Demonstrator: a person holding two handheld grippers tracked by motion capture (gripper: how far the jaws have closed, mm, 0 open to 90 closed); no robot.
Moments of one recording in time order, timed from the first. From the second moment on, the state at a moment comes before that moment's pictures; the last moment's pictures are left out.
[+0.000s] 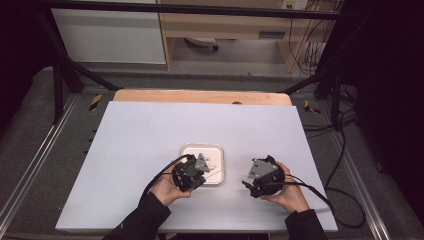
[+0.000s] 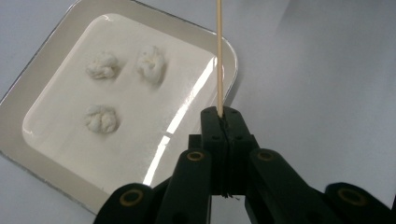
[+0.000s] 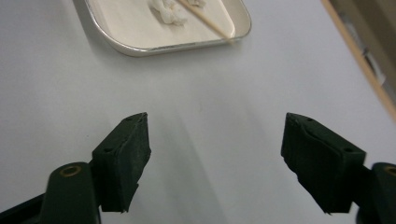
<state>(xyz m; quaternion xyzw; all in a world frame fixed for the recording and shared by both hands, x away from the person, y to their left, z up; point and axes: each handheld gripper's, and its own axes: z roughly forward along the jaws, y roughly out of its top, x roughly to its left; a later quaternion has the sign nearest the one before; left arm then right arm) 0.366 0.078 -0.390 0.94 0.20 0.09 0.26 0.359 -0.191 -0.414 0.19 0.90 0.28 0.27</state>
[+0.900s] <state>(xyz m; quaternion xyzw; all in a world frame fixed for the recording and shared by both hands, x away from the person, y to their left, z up) 0.335 0.195 -0.407 0.83 0.33 0.14 0.42 0.363 -0.193 -0.419 0.34 0.85 0.37 0.15</state>
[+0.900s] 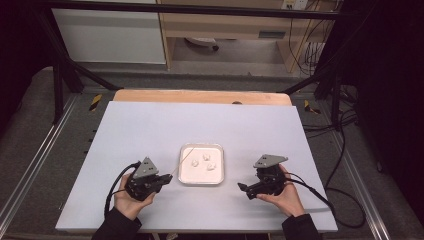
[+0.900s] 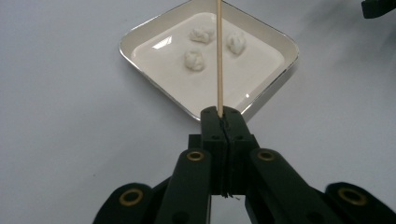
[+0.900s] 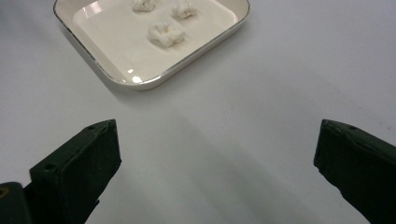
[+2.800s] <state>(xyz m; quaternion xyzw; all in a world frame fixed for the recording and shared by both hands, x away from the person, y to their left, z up) 0.325 0.213 -0.421 0.82 0.35 0.14 0.43 0.421 -0.091 -0.447 0.35 0.85 0.38 0.12</state>
